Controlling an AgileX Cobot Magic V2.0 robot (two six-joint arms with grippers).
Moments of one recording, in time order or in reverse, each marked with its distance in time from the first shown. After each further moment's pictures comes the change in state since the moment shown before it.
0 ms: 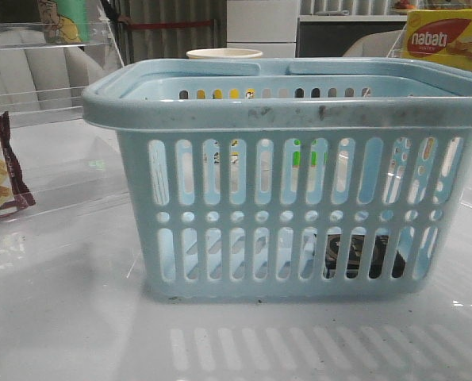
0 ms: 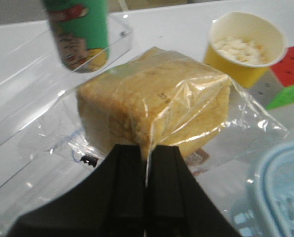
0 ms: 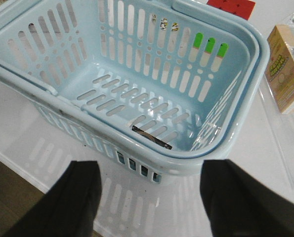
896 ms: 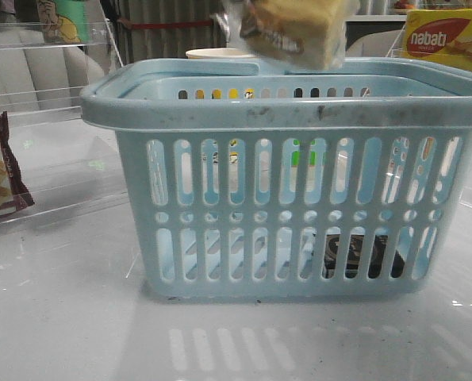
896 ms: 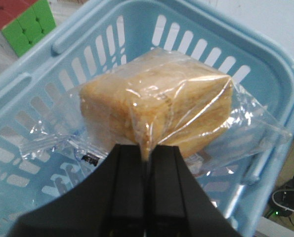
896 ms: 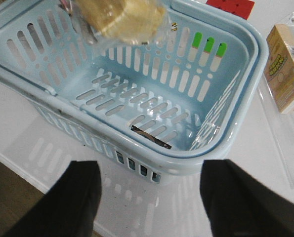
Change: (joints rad) left arm -0.514 0.161 0.005 -0.094 0.089 0.132; right arm 0.000 0.000 0.000 0.000 0.000 0.000
